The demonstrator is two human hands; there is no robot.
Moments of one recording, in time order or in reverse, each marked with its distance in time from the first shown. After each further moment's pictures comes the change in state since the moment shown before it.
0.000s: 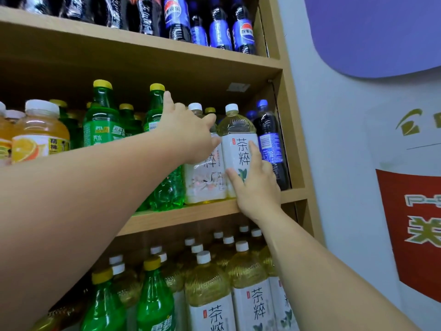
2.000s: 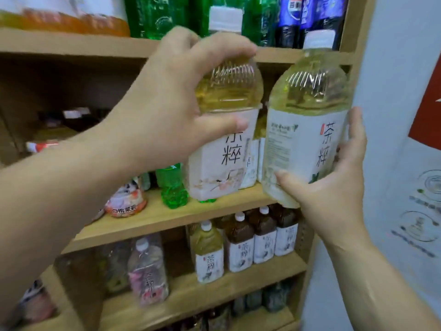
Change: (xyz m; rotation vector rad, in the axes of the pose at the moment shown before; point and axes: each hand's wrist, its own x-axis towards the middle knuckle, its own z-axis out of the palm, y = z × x) left_hand -0.299 -0.030 0.017 -1.074 0.153 0.144; right_hand -0.275 -0.020 -0.082 0.444 -0.078 0.114
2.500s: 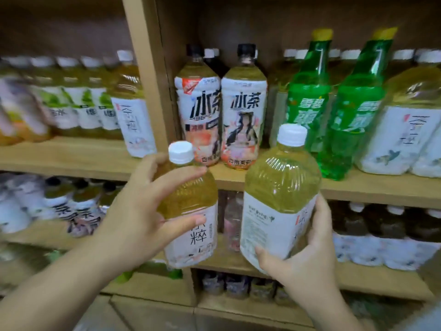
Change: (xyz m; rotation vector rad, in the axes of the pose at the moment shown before) left_hand -0.267 -0.075 -0.033 0.085 -0.107 -0.553; right_hand -0.157 0.022 0.151 0.282 -0.575 0.310
